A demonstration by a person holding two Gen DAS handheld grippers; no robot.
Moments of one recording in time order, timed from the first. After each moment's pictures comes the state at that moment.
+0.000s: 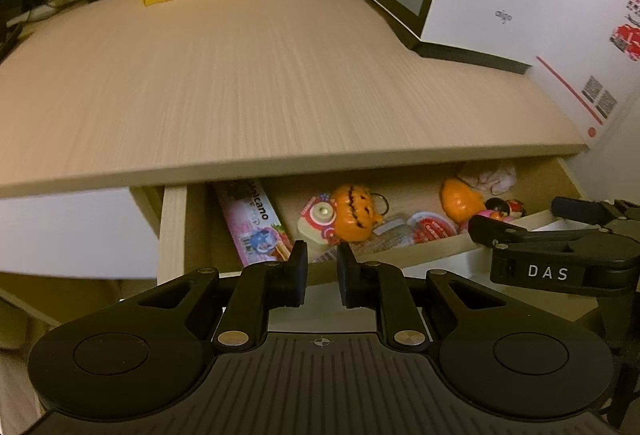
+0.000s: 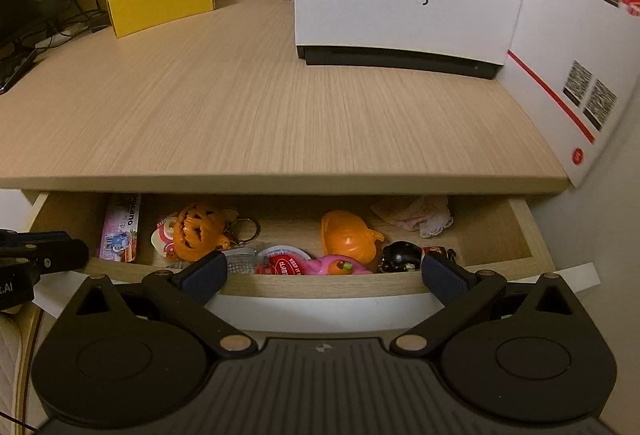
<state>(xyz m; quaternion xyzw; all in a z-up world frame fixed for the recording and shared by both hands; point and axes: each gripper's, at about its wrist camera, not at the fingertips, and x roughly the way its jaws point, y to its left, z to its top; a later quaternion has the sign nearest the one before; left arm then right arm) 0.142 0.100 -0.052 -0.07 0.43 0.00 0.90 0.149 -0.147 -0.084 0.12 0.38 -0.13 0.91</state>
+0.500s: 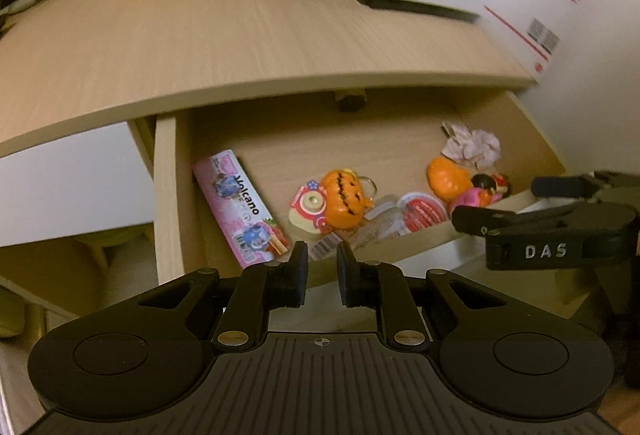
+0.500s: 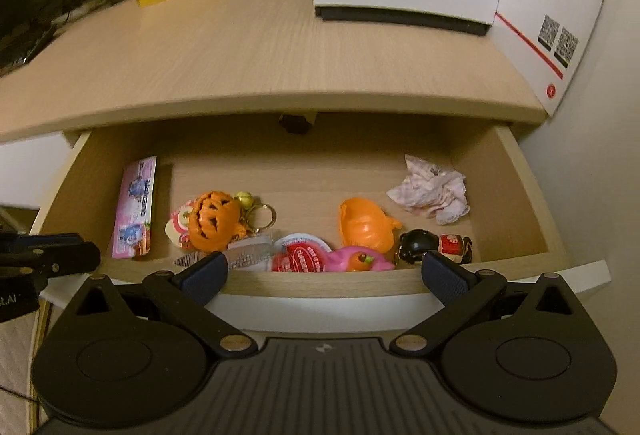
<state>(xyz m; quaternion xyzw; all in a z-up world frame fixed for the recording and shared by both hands) 0.083 0.088 -0.045 -0.05 0.47 -0.05 0.88 0.096 -0.124 -0.074 0.13 0.43 -0.10 0.89</state>
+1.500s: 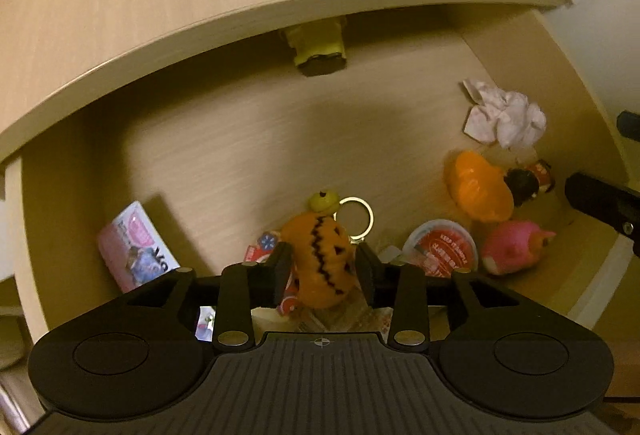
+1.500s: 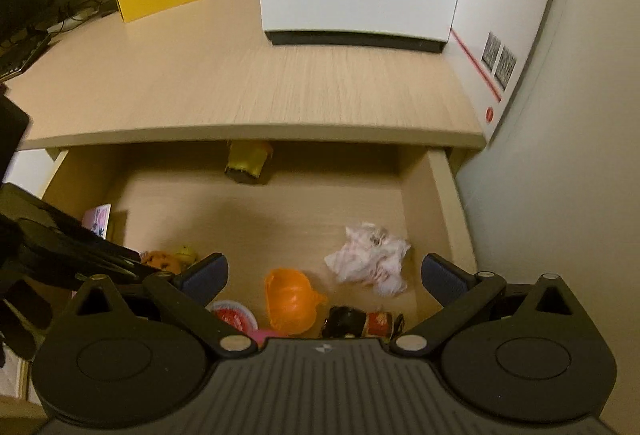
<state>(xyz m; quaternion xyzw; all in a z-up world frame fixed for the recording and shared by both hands) 0.197 0.034 -0.109 0.00 0.60 -0.10 0.79 0.093 -0.190 -0.064 0.13 0.42 -0.10 0.89</state>
